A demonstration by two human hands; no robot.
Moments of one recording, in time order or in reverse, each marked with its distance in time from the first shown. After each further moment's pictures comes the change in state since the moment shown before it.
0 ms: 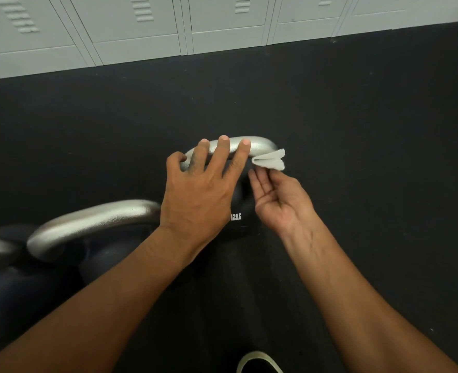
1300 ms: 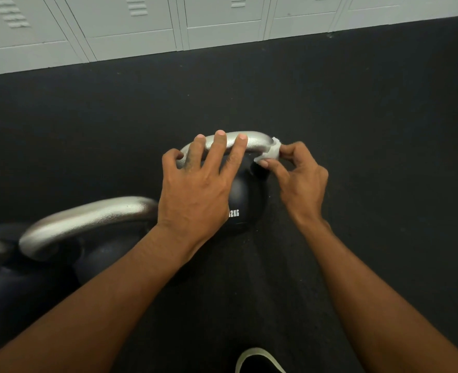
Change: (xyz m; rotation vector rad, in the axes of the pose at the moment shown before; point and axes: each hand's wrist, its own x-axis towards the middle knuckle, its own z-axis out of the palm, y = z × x) left_hand -0.002 0.004 0.002 0.028 0.018 -0.016; right_hand 0.040 -0.030 -0.045 -1.355 -0.066 -1.137
